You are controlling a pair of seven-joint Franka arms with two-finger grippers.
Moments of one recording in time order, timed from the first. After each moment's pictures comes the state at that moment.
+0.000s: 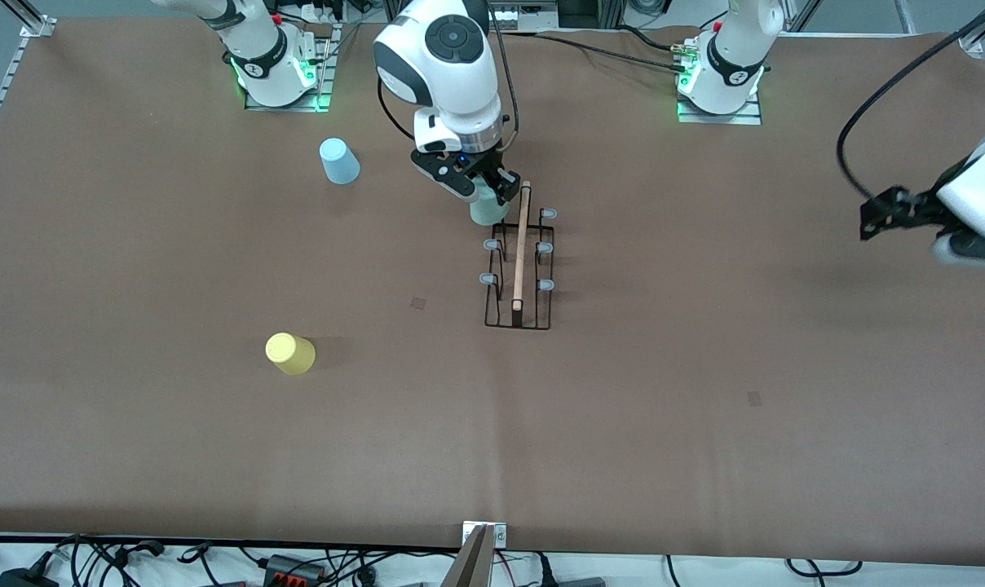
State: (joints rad) left arm 0.06 0.05 -0.04 -1.58 0.02 1.59 0.10; right arm 0.74 0.33 0.18 -1.85 -0.04 2.28 1.60
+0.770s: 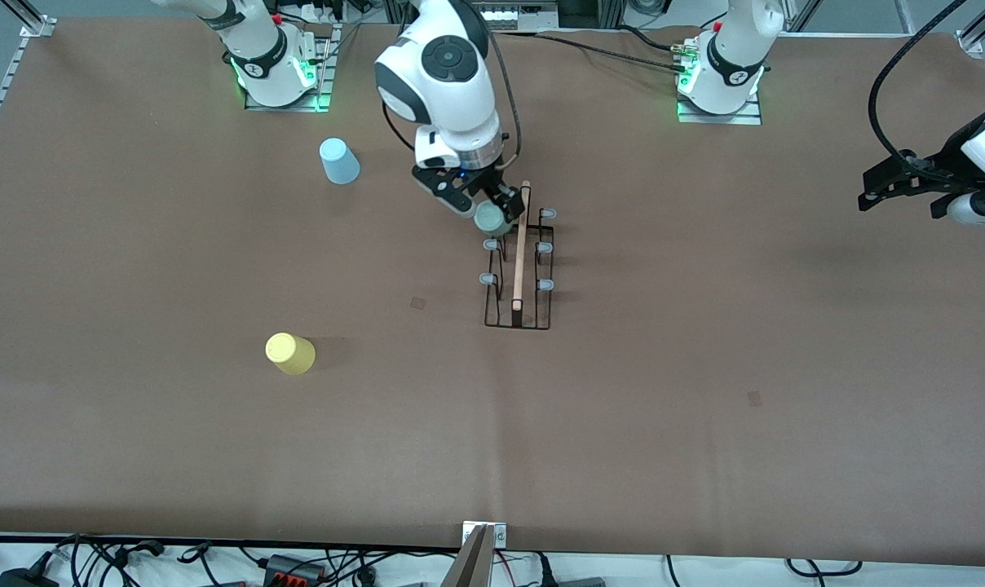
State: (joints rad) left arm -0.07 0.00 0.09 -1.61 -0.03 1.58 0.10; right arm 0.70 0.36 0.15 -1.83 -0.06 2.33 1.58
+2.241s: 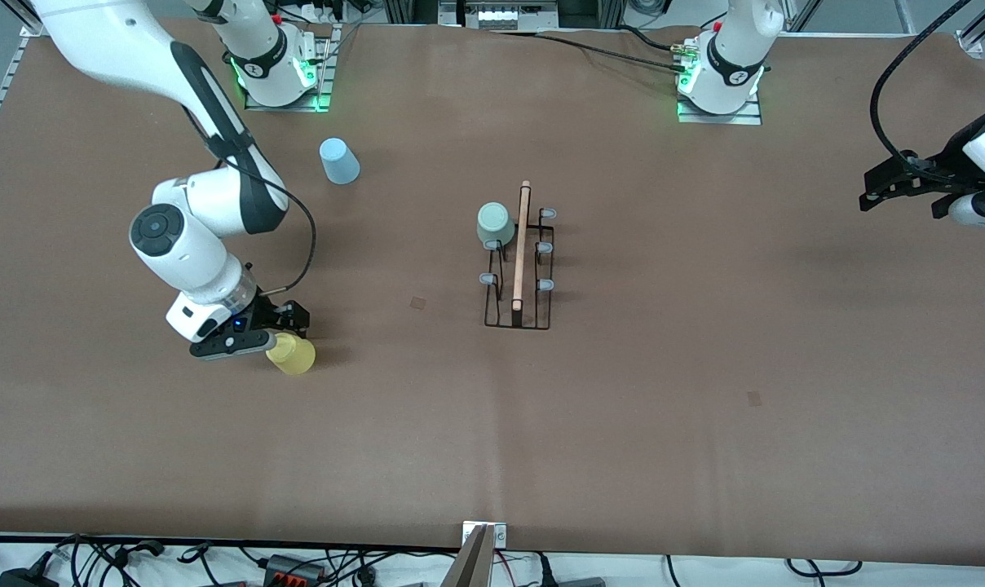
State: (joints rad) left arm -0.07 0.00 0.09 -1.61 -0.03 1.57 0.10; right arm 0.07 0.48 0.13 -1.96 -0.06 2.65 0.04
